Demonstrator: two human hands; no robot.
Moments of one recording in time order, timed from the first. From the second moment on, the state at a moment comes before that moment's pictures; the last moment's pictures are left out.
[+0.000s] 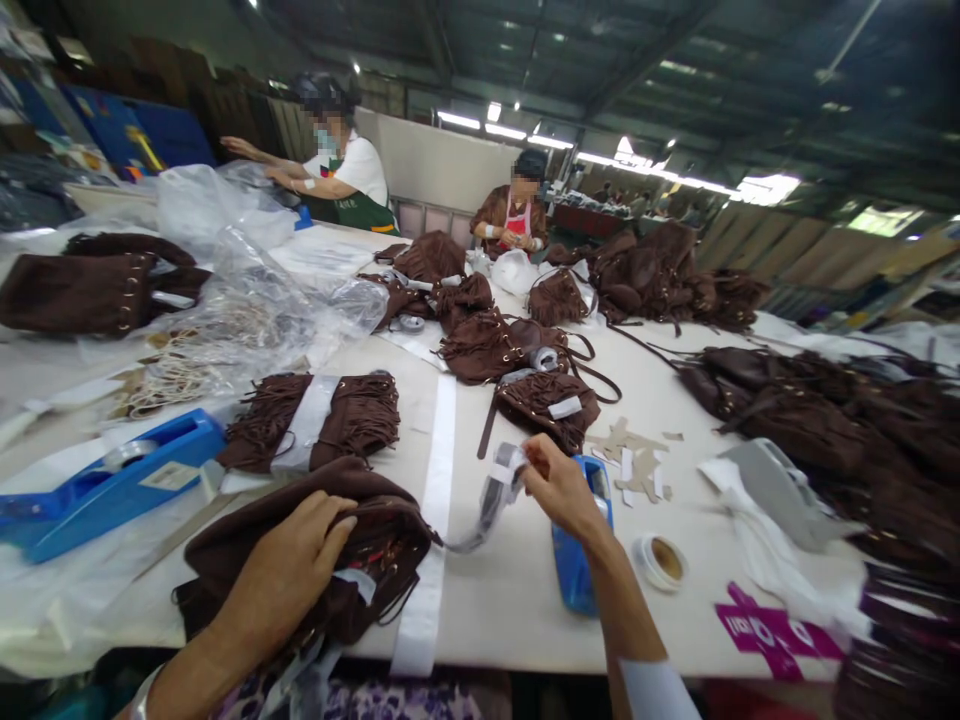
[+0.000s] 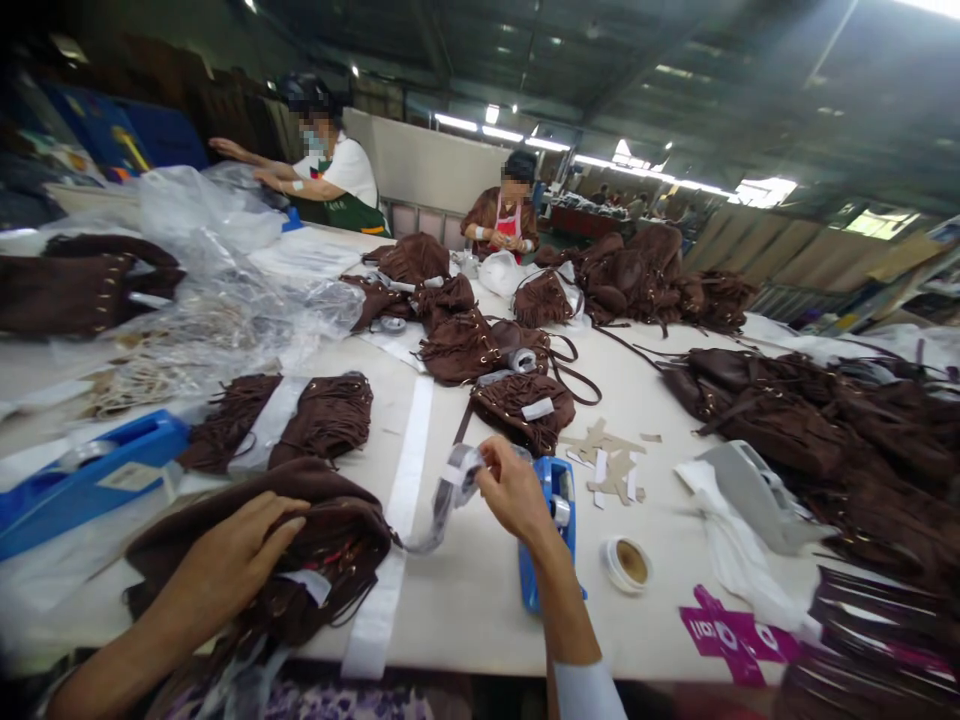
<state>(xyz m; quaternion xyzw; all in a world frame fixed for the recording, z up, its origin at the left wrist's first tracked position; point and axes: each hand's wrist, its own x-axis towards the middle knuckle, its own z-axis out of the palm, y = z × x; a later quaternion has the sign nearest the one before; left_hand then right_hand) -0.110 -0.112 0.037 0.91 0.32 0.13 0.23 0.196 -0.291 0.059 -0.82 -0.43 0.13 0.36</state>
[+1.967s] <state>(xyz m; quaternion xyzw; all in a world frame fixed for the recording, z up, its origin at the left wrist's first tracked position) -0.173 -0.183 0.030 0.98 0.05 0.16 -0.13 0.000 -0.341 0.013 -0.67 -0.34 0.39 0.53</state>
